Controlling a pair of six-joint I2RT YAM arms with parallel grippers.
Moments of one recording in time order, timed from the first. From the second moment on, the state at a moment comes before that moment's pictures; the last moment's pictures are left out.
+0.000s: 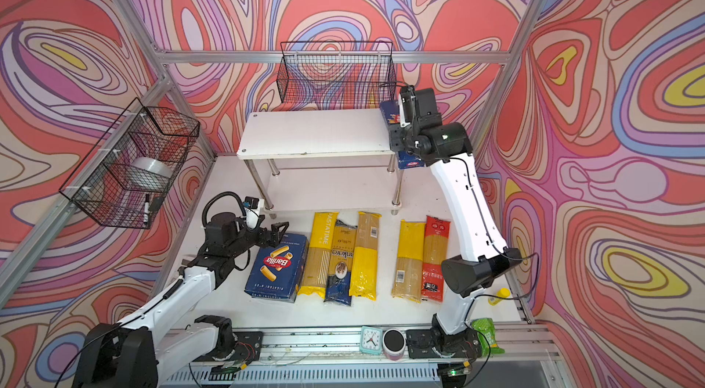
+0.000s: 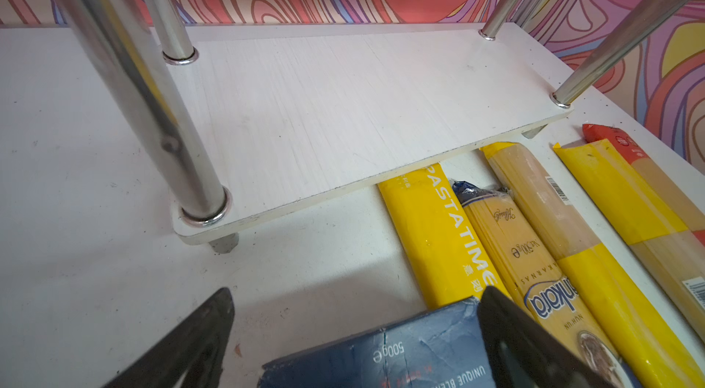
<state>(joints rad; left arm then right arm) -0.14 1.06 0.44 0.15 0.36 -0.08 0.32 1.75 2.31 -1.16 0.22 0.08</state>
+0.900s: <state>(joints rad) -0.14 1.06 0.44 0.15 0.36 -0.08 0.32 1.34 1.88 -1.20 0.07 0.14</state>
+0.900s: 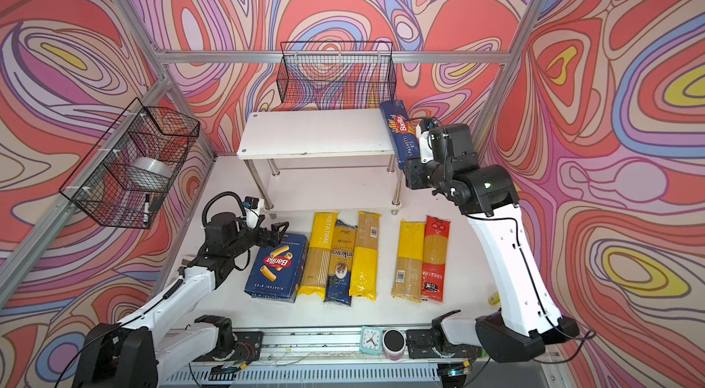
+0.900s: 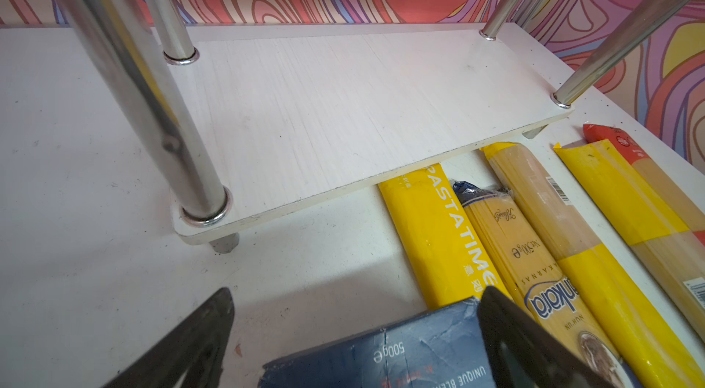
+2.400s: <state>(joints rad) -0.14 1.06 0.44 0.15 0.35 -0.08 0.32 1.38 1.93 -1.17 -0.10 0.12</state>
